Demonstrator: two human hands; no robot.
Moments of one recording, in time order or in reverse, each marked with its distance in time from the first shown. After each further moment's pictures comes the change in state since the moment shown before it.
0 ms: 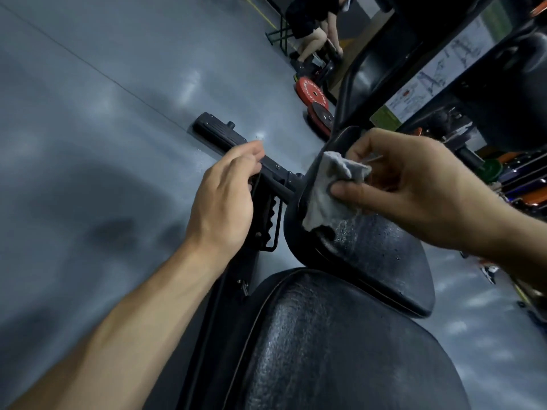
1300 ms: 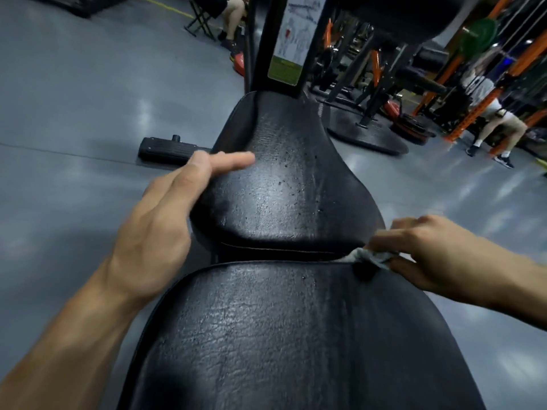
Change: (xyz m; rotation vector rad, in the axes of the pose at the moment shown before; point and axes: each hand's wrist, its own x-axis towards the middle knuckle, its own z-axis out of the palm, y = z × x) left_hand -0.028 0.031 0.052 0.412 -0.598 0.220; right_hand -0.202 0.115 0.040 -0.229 -0.101 0.251
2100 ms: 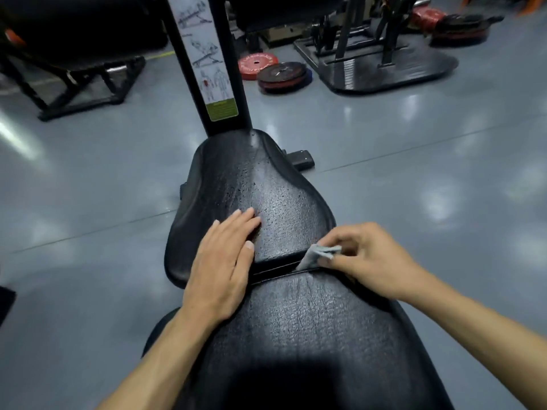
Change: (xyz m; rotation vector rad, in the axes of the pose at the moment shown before) left_hand 0.026 0.010 0.107 0.942 -0.236 0.068; right_hand -0.018 0.024 0.066 1.260 0.321 0.271
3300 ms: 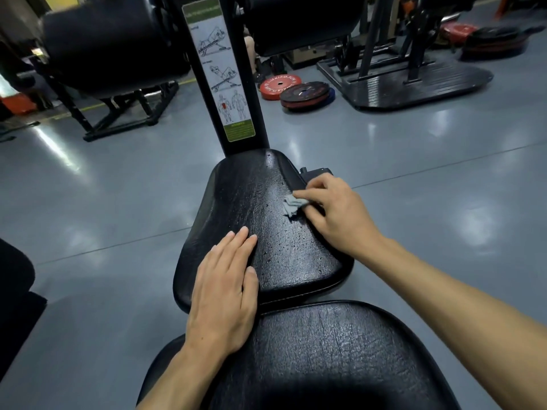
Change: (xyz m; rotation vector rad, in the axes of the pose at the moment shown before) left_hand -0.001 0.000 0.010 0.237 0.111 -0.110; right_hand 0.128 0.001 0.009 -0.454 0.343 -0.346
